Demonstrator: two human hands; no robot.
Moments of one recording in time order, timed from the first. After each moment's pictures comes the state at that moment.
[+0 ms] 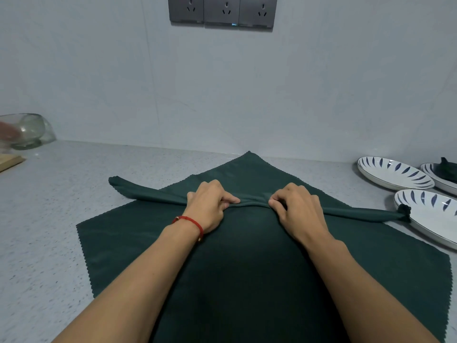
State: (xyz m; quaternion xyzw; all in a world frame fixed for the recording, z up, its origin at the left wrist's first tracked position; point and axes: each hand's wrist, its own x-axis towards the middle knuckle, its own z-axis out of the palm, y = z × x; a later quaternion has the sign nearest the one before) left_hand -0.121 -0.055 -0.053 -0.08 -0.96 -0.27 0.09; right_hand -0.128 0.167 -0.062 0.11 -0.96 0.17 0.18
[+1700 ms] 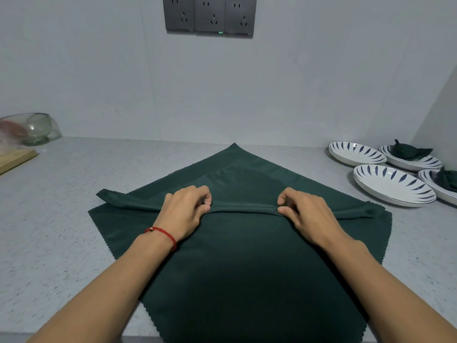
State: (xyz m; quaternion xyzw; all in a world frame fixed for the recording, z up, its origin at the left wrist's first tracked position) left_hand -0.014 -0.093 -0.060 -0.13 -0.95 -0.23 0.17; right_hand -0.017 0.216 -0.056 0.17 -0.96 0.18 0.15
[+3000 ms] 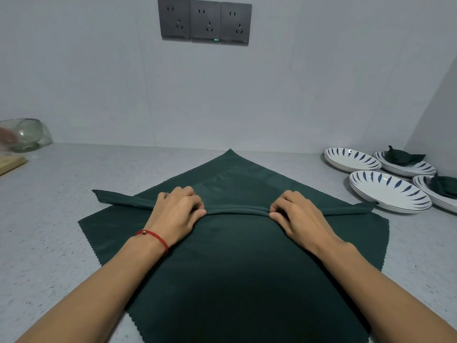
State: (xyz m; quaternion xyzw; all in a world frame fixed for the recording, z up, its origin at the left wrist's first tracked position) left_hand -0.035 -0.104 -0.063 -0.15 -0.96 -0.12 0.21; right_hand -0.029 0.211 -0.060 0.20 -0.96 0.12 0.18
